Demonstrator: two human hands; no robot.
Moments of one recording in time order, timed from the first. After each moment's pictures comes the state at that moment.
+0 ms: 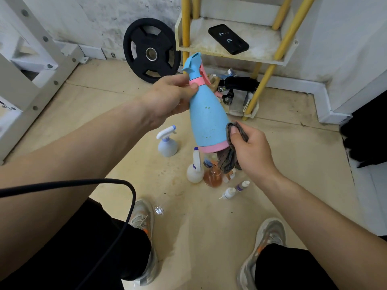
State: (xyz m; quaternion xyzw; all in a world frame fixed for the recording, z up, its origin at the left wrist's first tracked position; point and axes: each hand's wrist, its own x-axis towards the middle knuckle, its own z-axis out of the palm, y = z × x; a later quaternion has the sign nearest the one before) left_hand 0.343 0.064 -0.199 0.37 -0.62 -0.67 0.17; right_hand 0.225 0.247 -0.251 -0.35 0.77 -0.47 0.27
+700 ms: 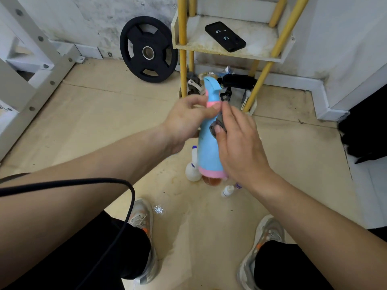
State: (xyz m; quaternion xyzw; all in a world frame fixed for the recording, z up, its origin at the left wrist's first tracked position) left_hand 0.330 0.122 -0.215 0.39 -0.58 -0.69 0.18; right_hand 0.244 0.241 -0.246 -0.53 0.78 -0.32 0.01
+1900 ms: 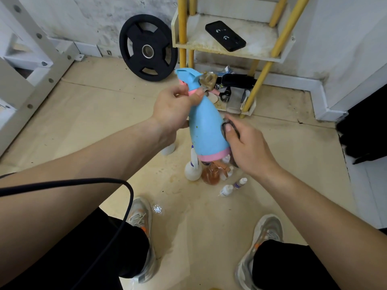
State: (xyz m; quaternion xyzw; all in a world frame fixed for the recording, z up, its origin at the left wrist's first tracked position) left_hand 0.332 0.102 -0.218 0.46 -0.54 -0.65 0.27; right_hand 0.208 0.243 -0.264 -0.49 0.78 -0.34 0.19
